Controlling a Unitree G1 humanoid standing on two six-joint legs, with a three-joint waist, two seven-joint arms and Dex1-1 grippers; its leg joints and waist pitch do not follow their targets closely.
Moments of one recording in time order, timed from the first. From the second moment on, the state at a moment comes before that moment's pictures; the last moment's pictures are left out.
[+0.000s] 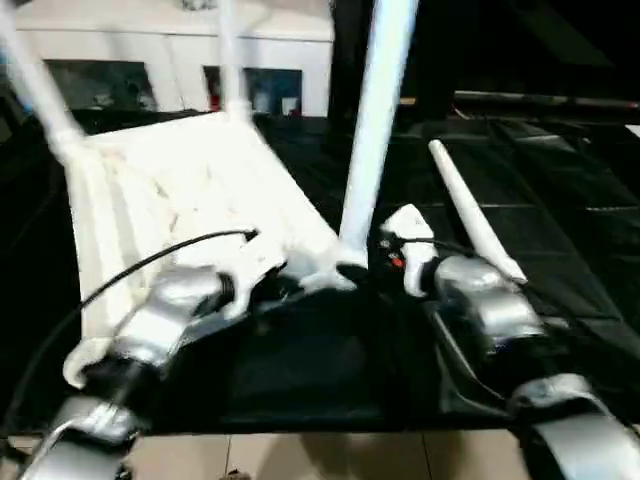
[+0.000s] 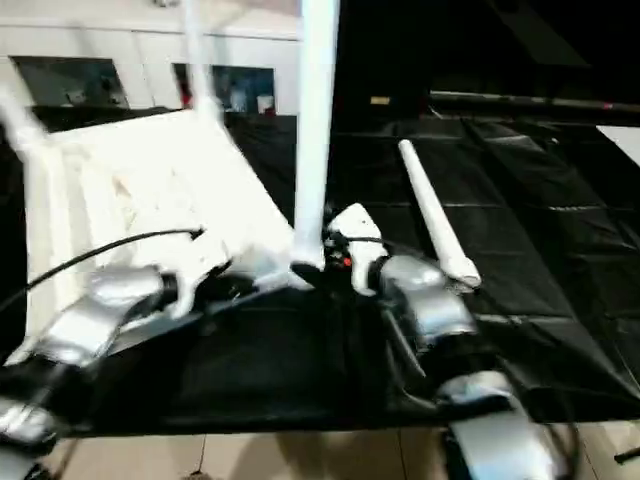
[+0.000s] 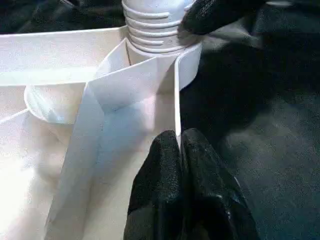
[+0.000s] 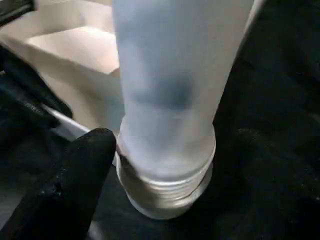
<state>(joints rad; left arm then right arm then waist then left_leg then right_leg) -0.49 0.42 -0.25 0.41 -0.01 0.18 -0.99 -0.63 -0.25 0.14 0.67 0.09 0.14 0.88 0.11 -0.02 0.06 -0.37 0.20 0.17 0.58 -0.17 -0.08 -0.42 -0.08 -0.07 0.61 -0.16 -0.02</state>
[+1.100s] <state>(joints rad) -0.59 0.25 -0.24 0.55 0.02 0.30 -0.74 -0.71 -0.06 0.00 0.84 0.12 0.22 0.38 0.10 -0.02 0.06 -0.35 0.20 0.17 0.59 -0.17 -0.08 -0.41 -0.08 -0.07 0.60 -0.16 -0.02</state>
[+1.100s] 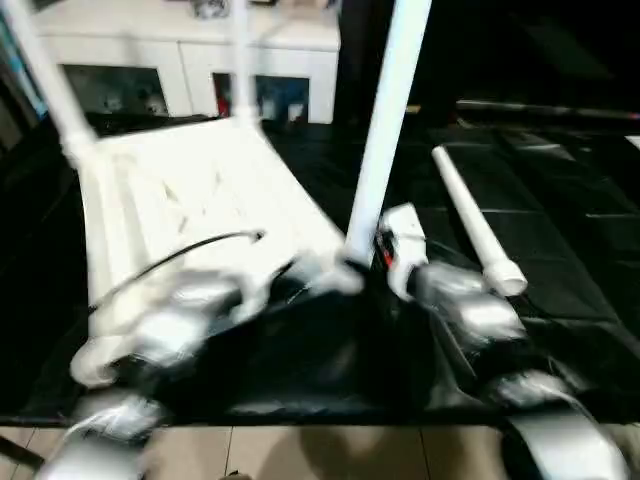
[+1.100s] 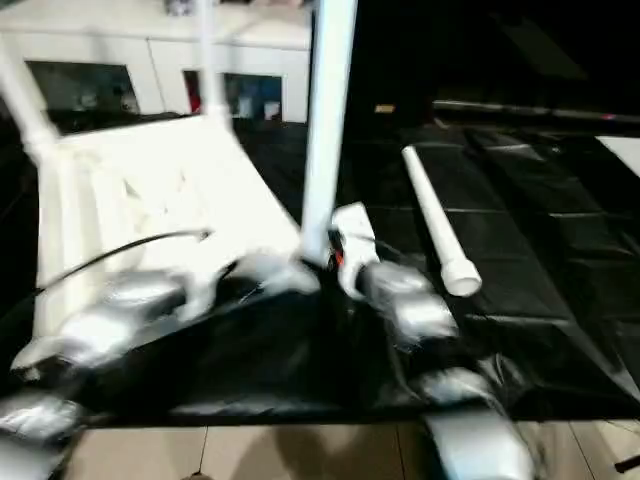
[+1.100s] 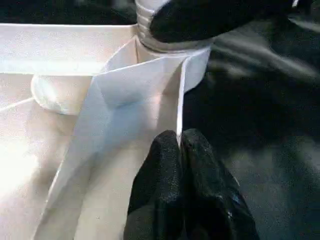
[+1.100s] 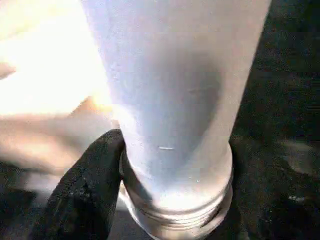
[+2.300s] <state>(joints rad) -0.47 0.42 -0.25 0.40 -0.05 0.17 -1.08 -0.66 -0.26 0.18 0.72 0.08 0.15 0.99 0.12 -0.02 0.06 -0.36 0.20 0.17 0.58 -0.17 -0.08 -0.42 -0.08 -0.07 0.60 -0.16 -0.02</state>
